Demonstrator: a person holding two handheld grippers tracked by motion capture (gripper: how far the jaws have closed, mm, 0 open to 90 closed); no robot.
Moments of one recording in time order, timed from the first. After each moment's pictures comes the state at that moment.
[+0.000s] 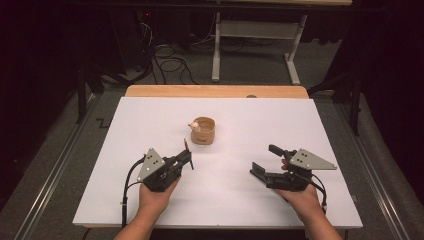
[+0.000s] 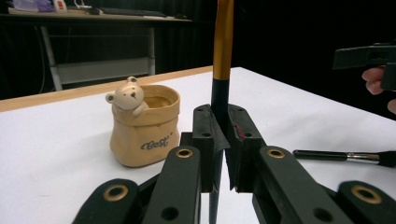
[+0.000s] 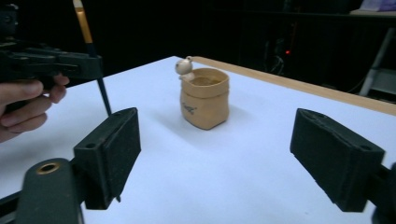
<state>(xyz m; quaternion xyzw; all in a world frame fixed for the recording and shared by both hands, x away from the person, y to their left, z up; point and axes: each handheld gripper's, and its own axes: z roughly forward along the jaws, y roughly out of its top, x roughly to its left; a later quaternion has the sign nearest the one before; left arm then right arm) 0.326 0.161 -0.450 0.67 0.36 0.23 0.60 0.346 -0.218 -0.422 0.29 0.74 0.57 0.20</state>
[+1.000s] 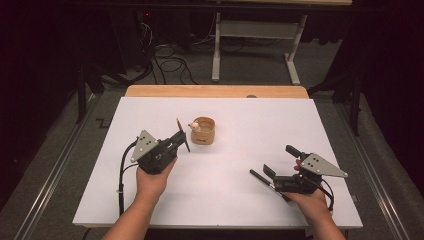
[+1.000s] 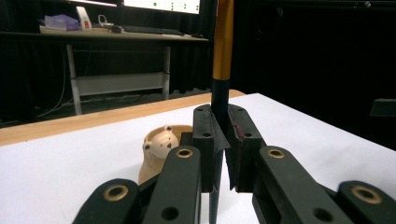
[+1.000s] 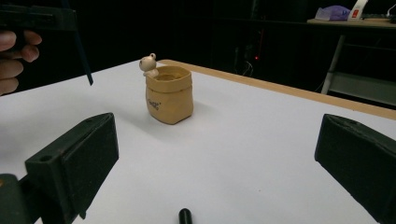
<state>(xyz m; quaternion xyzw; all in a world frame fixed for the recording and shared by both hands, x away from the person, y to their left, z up) 0.355 0.170 -0.417 0.65 0.38 0.25 0.61 0.342 -0.243 -0.434 0.32 0.71 0.57 0.25</state>
